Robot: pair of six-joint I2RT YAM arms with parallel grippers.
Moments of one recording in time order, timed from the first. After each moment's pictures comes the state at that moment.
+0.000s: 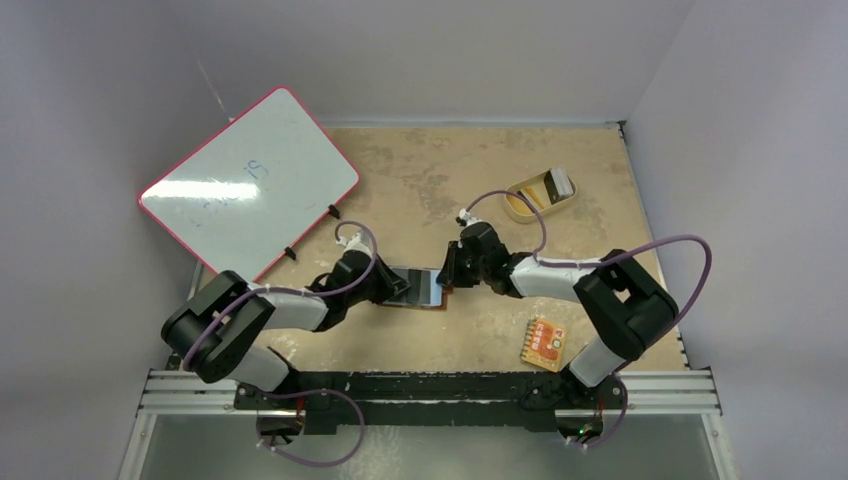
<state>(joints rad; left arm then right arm) -0.65 1.47 0.35 0.53 0.06 -1.08 0.70 1.62 0.72 0.10 -0.10 0.68</state>
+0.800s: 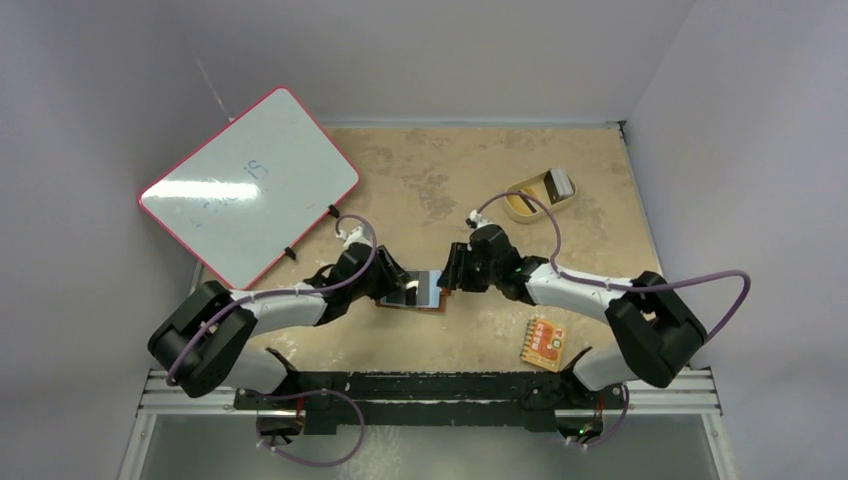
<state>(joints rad) -0.69 1.38 0.44 0.27 -0.04 -1.06 0.71 1.43 0.68 -0.03 -0.09 0.74</state>
